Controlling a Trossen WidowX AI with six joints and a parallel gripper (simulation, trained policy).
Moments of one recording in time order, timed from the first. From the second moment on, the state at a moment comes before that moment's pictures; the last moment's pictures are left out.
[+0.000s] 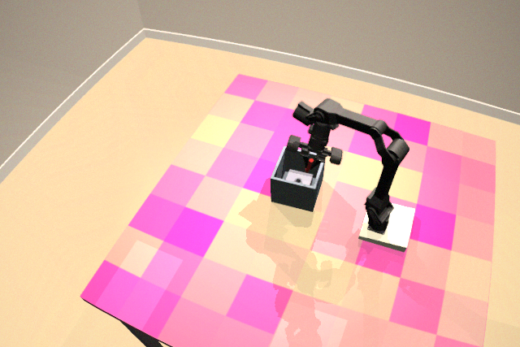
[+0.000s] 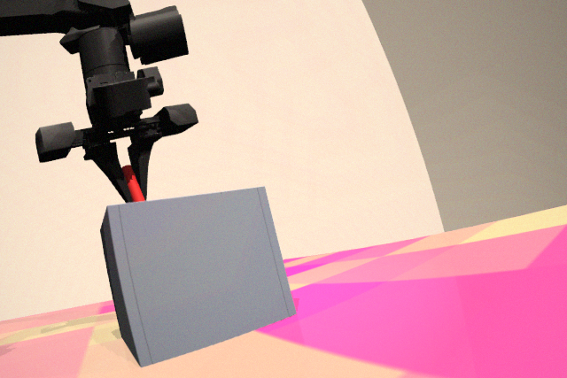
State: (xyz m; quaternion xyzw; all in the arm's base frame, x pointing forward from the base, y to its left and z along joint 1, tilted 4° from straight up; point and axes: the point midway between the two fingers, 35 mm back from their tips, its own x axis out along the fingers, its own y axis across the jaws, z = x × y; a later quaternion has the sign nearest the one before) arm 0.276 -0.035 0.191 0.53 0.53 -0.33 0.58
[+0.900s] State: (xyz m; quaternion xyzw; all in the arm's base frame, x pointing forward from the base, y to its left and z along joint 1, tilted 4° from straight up) arm 0.313 -0.031 0.131 0.50 0.58 -0.27 0.58
